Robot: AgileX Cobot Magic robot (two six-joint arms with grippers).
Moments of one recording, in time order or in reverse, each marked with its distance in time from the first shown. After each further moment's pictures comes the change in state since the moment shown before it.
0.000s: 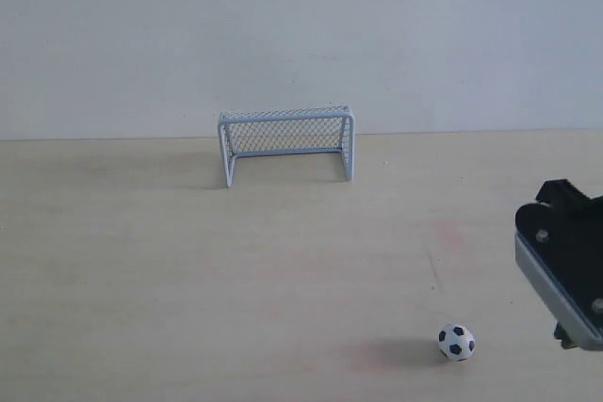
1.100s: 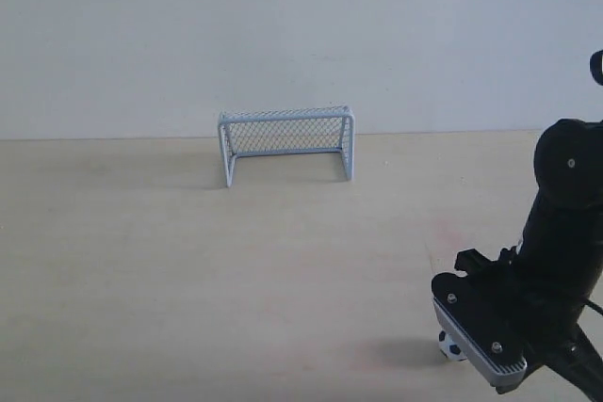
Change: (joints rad) left arm 0.000 0.000 0.000 0.000 0.000 0.000; right arm 0.078 0.397 -0.036 0.045 -0.161 -0.113
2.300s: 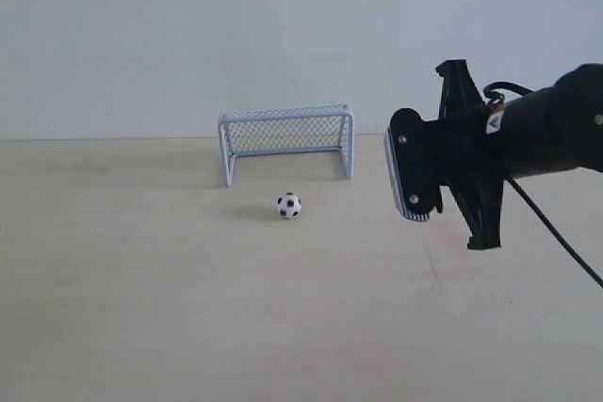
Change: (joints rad) left arm 0.000 0.000 0.000 0.000 0.000 0.000; right arm 0.064 -0.164 -0.033 -0.144 -0.713 0.319
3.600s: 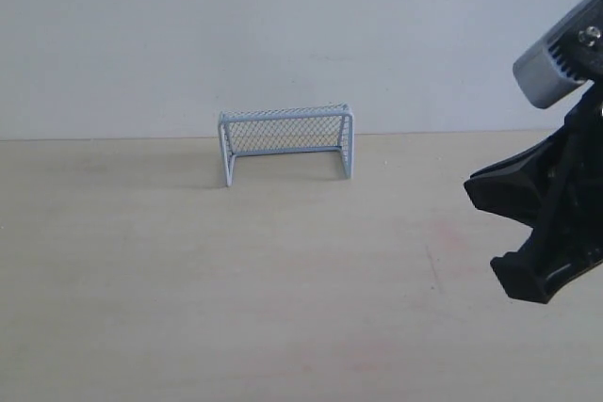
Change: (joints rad) left arm 0.000 0.000 0.000 0.000 0.000 0.000; right arm 0.129 -0.627 0.193 0.179 0.343 0.999
